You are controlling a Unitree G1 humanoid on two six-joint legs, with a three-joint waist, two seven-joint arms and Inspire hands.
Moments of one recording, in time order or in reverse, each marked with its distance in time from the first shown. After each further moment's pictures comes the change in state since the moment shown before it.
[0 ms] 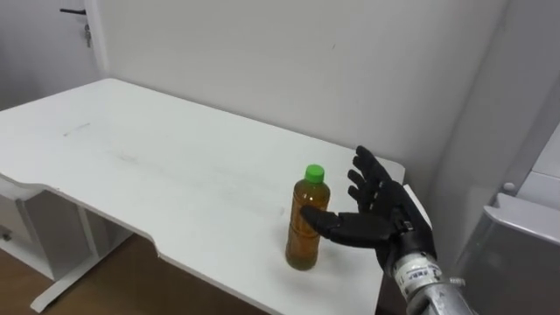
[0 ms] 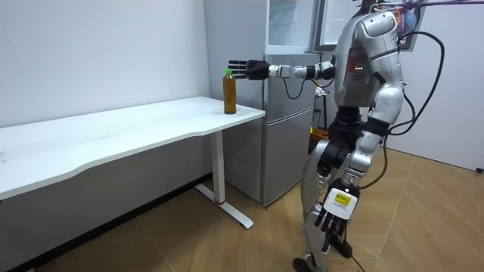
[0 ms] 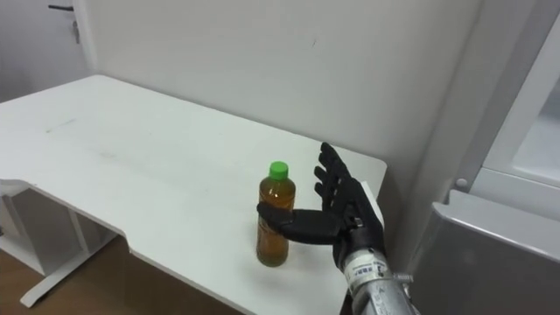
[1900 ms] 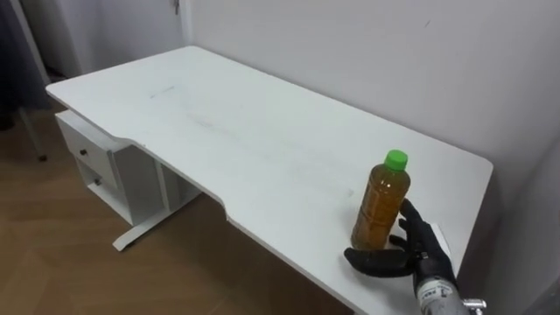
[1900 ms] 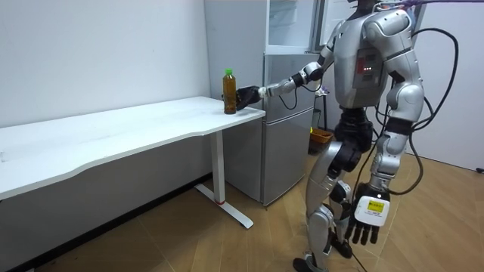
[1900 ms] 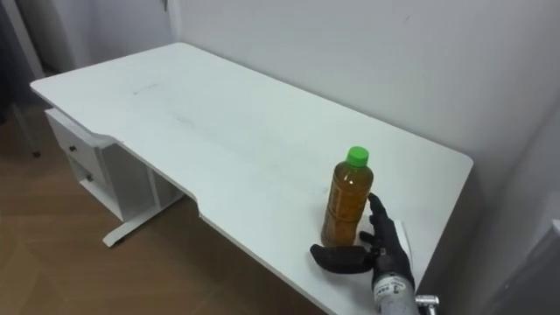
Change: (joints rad) left arm -0.033 0.017 -0.041 0.014 -0.094 0.009 0.028; right arm -0.154 -0.002 0.075 0.550 -0.113 -0.067 -0.166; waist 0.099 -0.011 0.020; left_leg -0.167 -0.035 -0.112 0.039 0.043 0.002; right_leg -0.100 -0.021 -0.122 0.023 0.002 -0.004
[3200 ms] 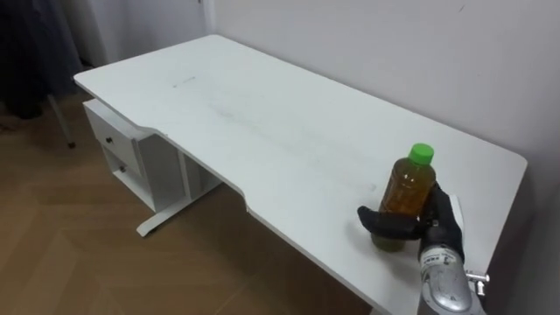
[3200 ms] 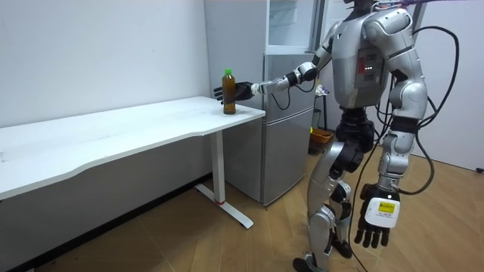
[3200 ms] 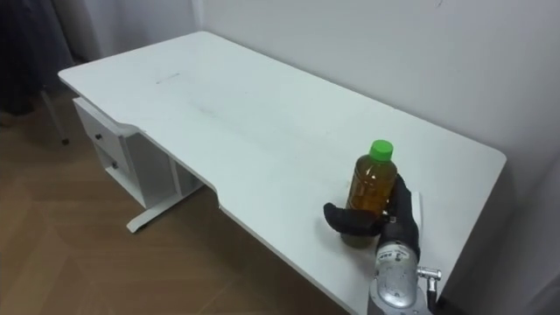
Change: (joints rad) left arm -0.012 0.003 -0.001 0.025 -0.042 -0.018 0.019; right arm -0.090 0.007 -0.032 -0.017 0.050 0.001 -0.126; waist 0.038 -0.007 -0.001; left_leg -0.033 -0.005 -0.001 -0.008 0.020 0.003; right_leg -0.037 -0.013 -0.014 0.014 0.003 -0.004
